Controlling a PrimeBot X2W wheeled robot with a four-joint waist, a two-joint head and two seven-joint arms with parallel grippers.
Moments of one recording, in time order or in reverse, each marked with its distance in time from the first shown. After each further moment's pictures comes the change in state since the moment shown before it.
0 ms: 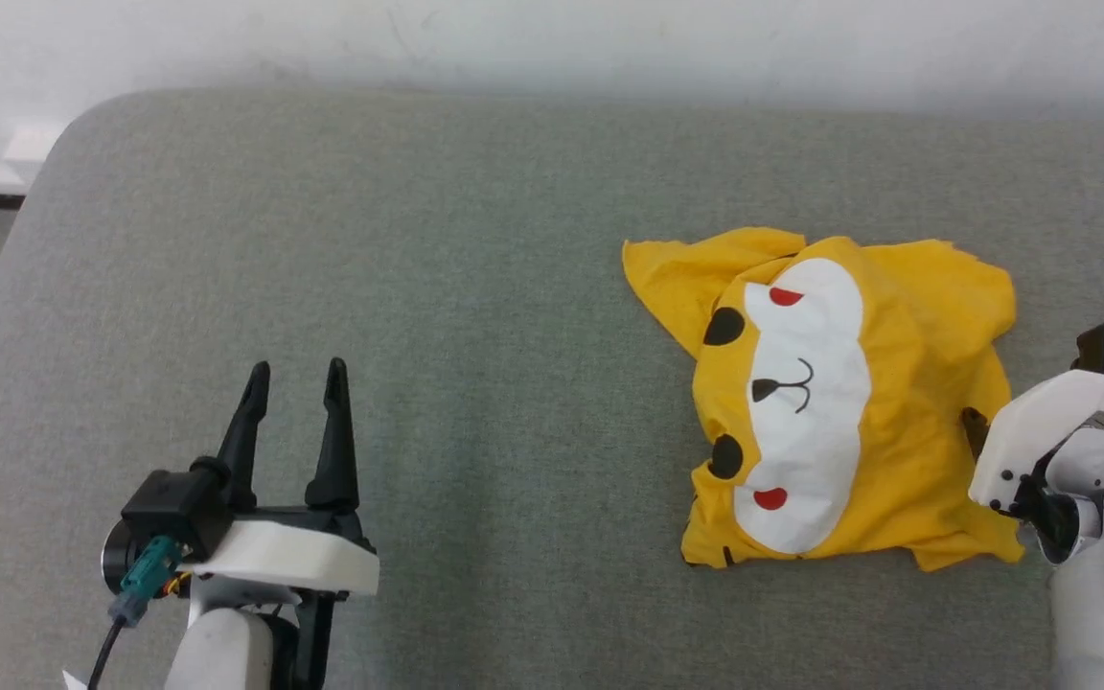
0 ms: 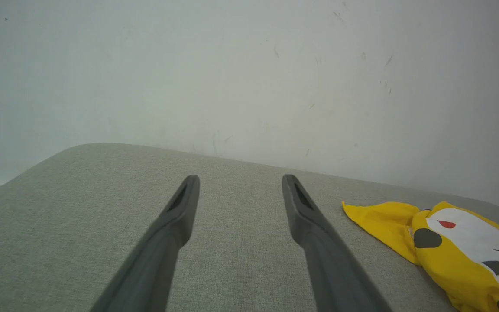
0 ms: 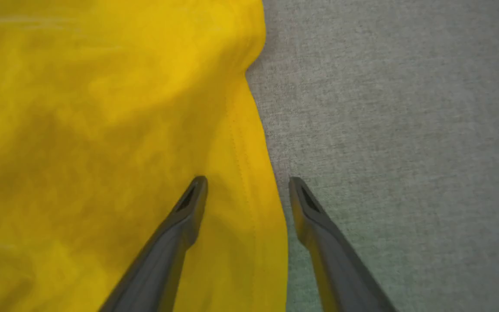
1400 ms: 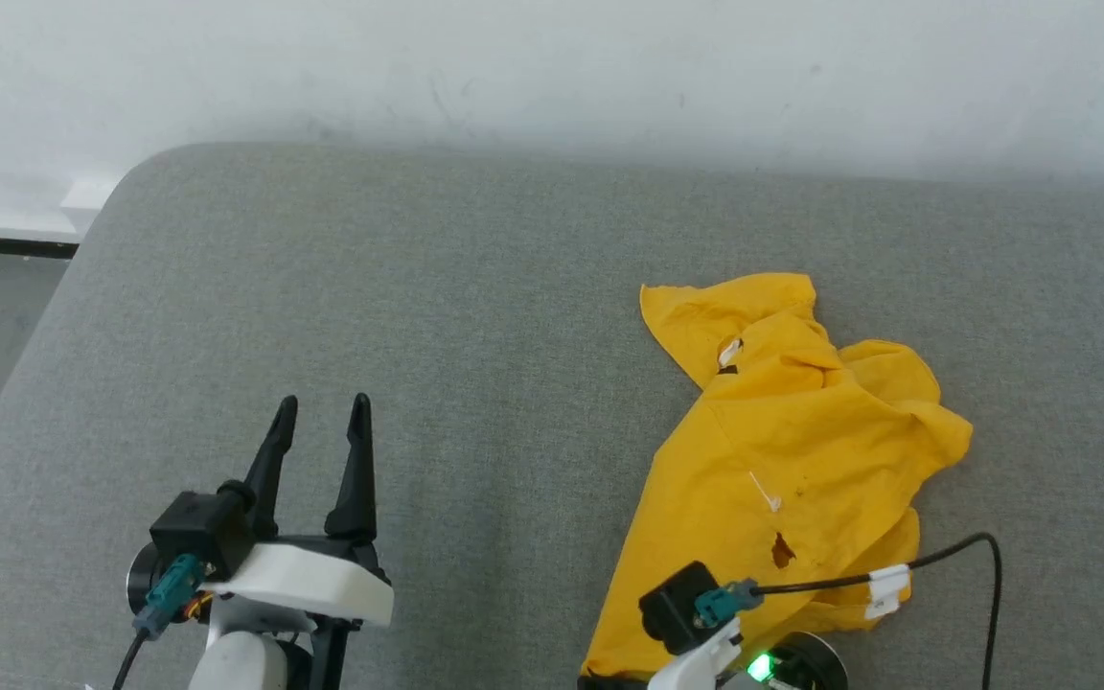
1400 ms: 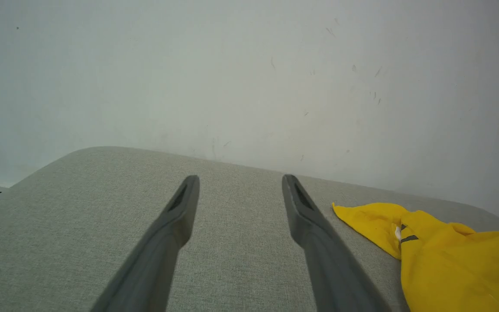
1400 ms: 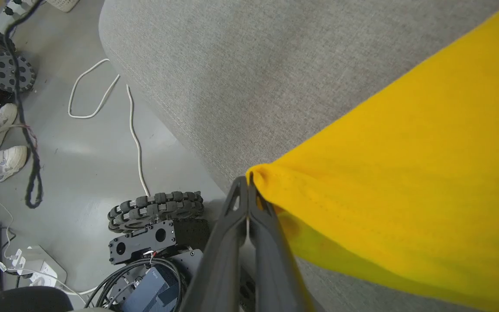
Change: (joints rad) left arm 0.020 -0.010 -0.011 0.058 0.002 -0.033 0.000; right arm 0.499 0.002 0.961 -0.604 0.420 0.000 0.178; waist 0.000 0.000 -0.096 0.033
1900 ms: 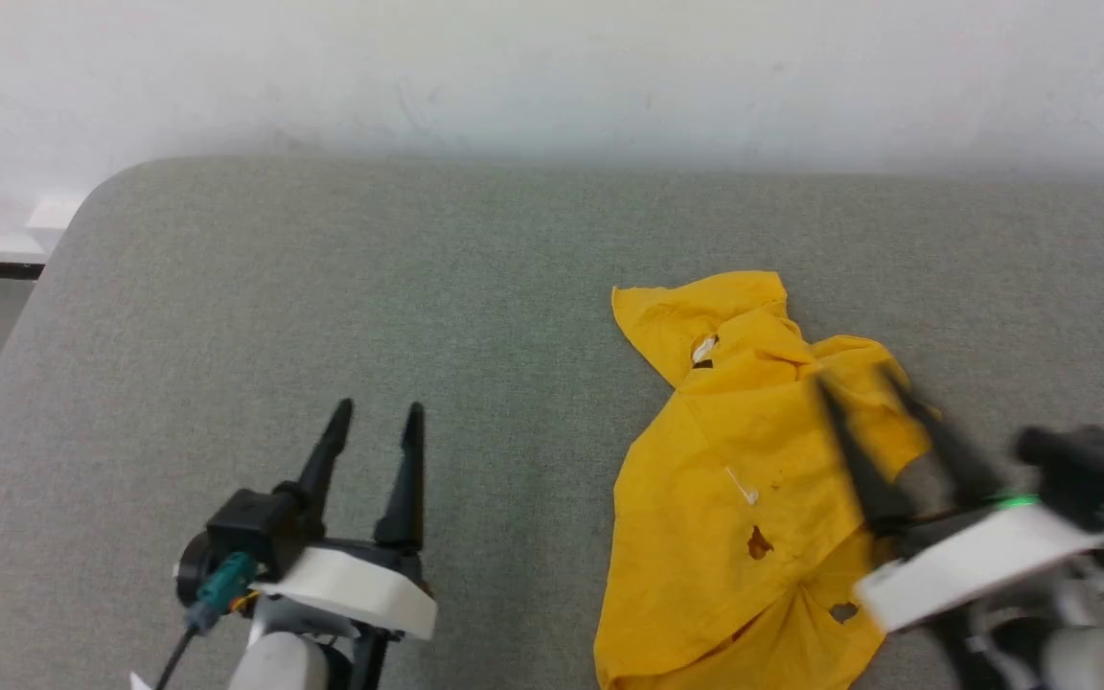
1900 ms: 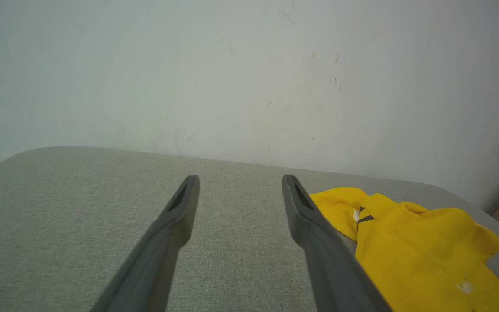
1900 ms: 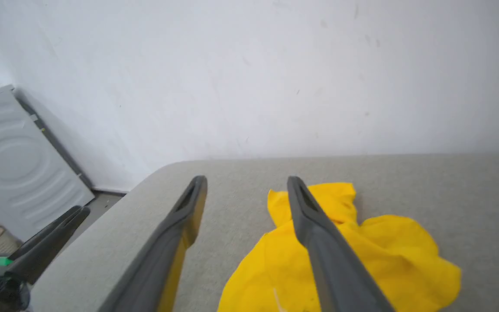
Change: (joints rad) left arm -0.002 0.000 -0.072 0.011 0.002 -0.010 0.000; right arm -0.016 0.004 -0.406 -0.236 0.035 0.000 -0.480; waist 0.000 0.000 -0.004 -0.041
